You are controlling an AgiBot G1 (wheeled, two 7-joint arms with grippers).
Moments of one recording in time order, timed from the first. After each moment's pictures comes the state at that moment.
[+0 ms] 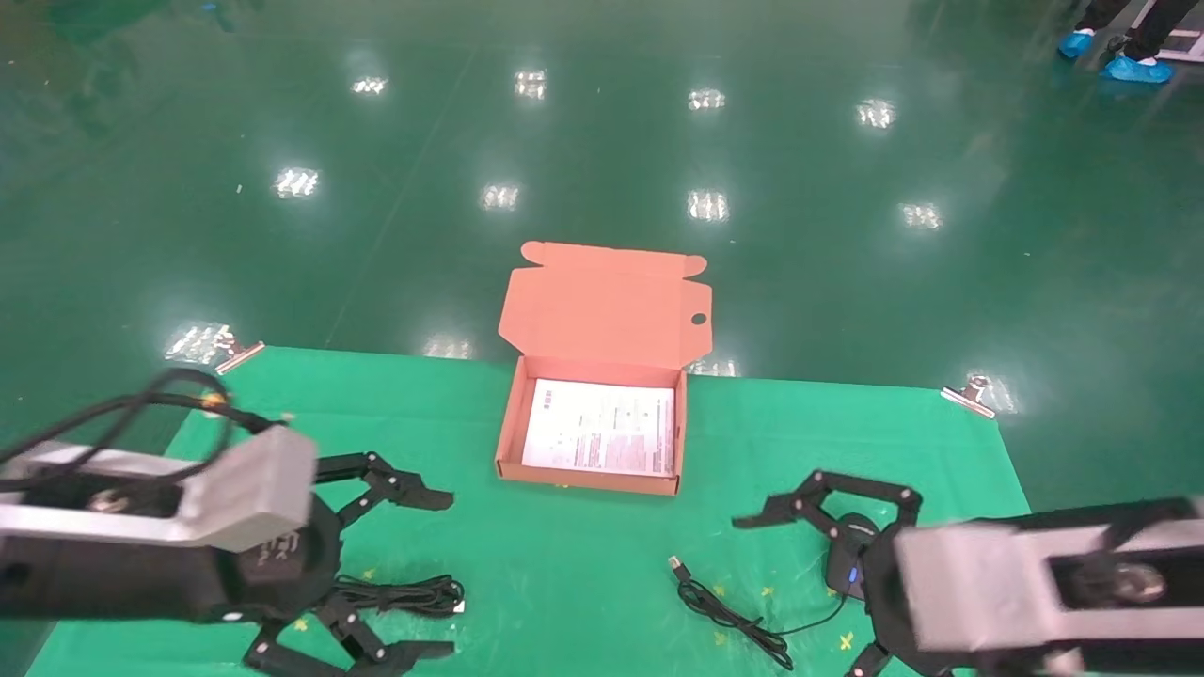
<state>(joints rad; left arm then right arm) -1.33 0.68 0.51 -1.29 1.24 1.52 -0.31 1.33 -0.63 -0.48 1.35 -1.23 -1.54 0.07</state>
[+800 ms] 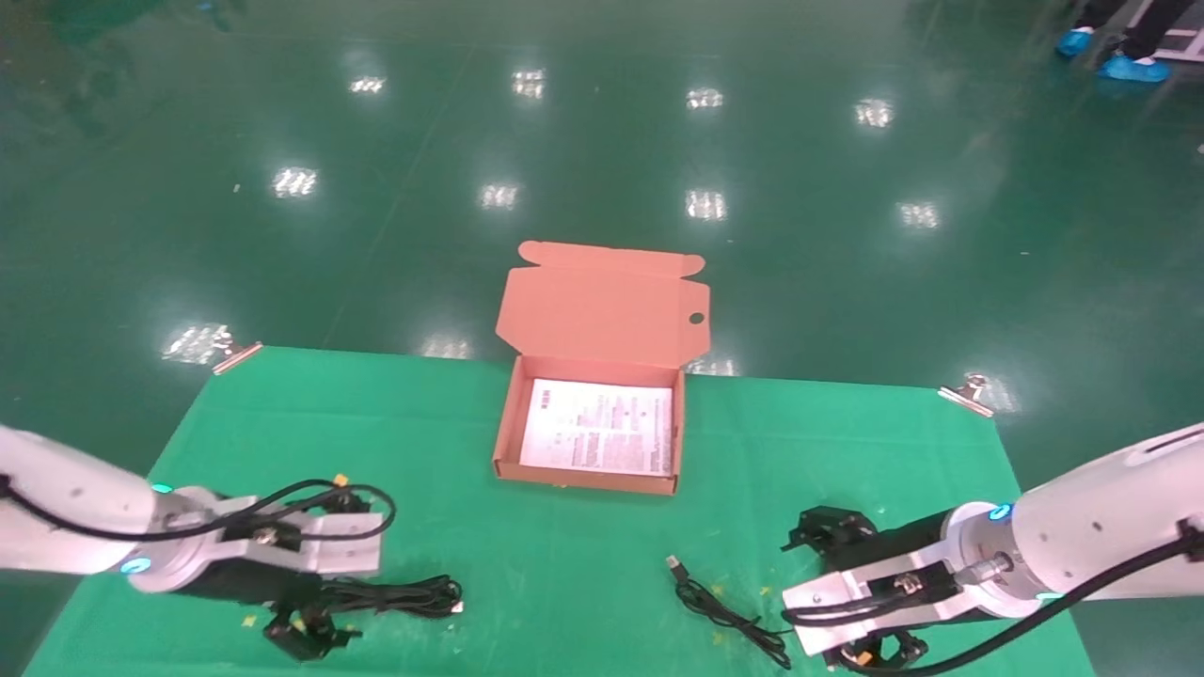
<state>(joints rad) -1.40 0.90 0.79 -1.11 1.94 1.32 -0.29 1.41 -0.86 -0.82 1.33 -1.94 -1.39 0.07</state>
